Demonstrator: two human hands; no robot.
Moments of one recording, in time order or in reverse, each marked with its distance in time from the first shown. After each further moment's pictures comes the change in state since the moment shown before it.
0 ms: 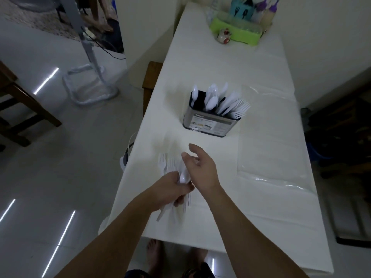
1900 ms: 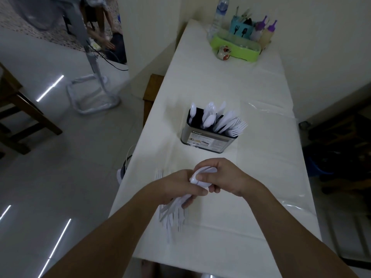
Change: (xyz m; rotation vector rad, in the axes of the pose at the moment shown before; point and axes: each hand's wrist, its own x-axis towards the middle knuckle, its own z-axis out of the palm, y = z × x) left_hand 0.032 0.058 -0.013 -0.129 -0.330 0.150; right_hand 0.040 -0.039 -0.095 -0.066 -0.613 -0.002
